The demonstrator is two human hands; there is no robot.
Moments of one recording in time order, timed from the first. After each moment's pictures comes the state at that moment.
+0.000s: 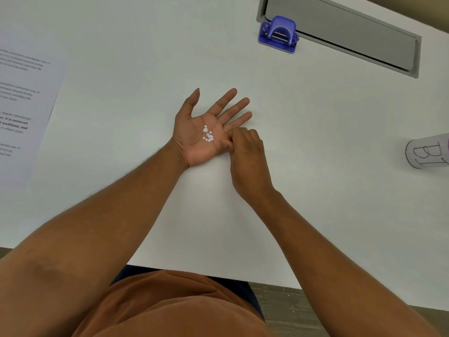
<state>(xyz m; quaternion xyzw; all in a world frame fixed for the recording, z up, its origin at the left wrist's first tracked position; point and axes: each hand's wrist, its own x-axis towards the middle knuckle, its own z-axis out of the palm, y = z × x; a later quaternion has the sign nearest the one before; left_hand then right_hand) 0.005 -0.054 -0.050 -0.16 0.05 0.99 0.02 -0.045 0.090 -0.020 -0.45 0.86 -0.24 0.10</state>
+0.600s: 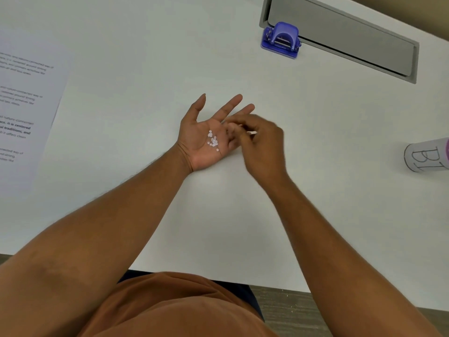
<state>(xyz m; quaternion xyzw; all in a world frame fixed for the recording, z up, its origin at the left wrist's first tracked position) 0.006 -0.055 -0.049 -0.15 0.04 0.99 0.03 -0.068 0.065 0.026 -0.33 0.83 -0.40 0.19</state>
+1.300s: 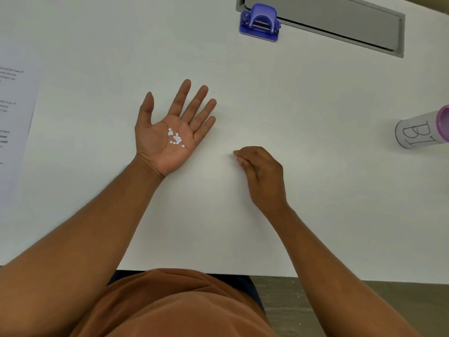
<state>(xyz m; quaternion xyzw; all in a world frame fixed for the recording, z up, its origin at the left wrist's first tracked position) 0.040 -0.060 -0.039 -0.19 -0.01 0.98 -0.05 -0.056 0.160 -0.028 -0.37 0.85 -0.36 0.14</state>
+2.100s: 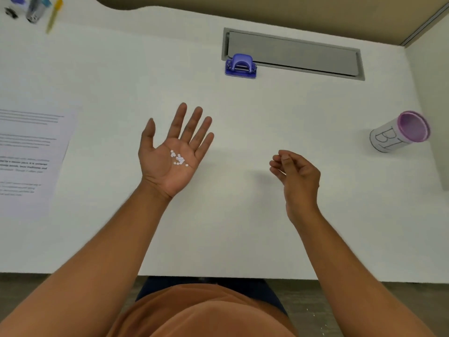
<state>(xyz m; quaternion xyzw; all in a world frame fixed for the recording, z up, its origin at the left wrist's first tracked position) 0.059 -0.020 0.037 -0.22 0.07 0.96 -0.15 -0.080 0.207 0.026 0.03 0.72 -0.67 0.18</state>
